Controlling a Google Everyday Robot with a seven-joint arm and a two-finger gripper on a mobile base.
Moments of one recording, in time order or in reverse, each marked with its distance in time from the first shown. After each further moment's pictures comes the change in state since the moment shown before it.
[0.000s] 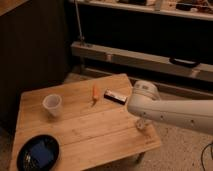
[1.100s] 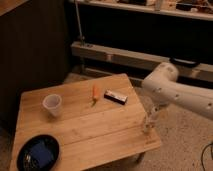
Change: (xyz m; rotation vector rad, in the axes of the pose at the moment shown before) arm -0.025 0.016 0.011 0.200 0.368 0.143
